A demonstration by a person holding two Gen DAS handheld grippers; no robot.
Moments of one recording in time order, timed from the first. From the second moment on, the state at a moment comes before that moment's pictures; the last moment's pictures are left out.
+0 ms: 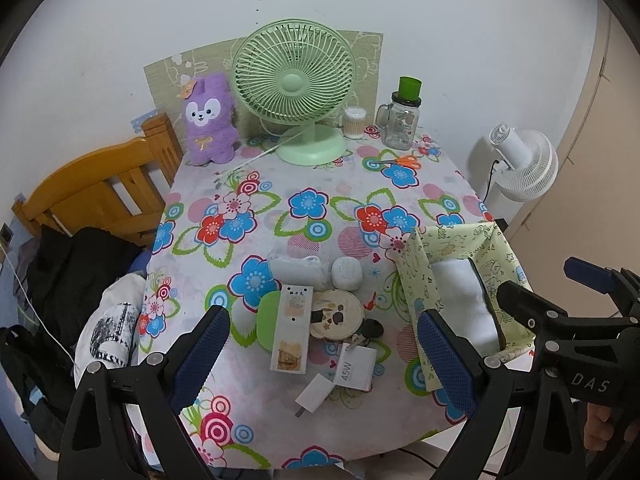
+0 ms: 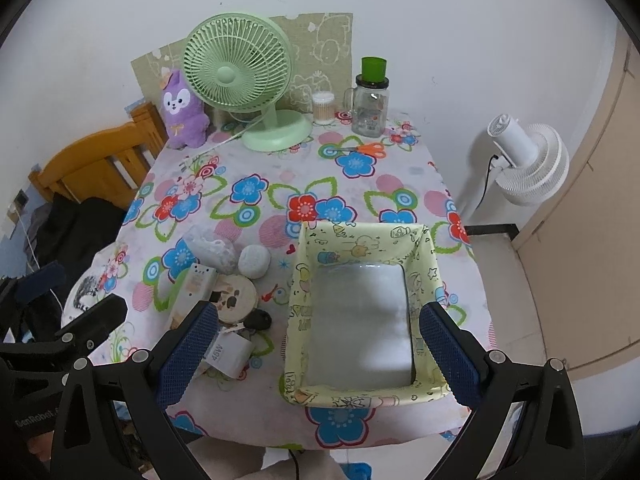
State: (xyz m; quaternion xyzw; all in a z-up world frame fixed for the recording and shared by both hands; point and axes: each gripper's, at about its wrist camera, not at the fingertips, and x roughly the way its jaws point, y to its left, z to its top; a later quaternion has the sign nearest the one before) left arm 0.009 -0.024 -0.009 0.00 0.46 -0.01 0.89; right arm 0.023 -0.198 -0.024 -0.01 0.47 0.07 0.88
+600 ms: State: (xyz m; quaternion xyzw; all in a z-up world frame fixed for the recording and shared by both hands) left arm 0.042 0.020 -0.035 0.02 0.50 -0.06 0.86; right arm 0.040 -0.155 -0.040 0.00 0.49 0.03 0.87
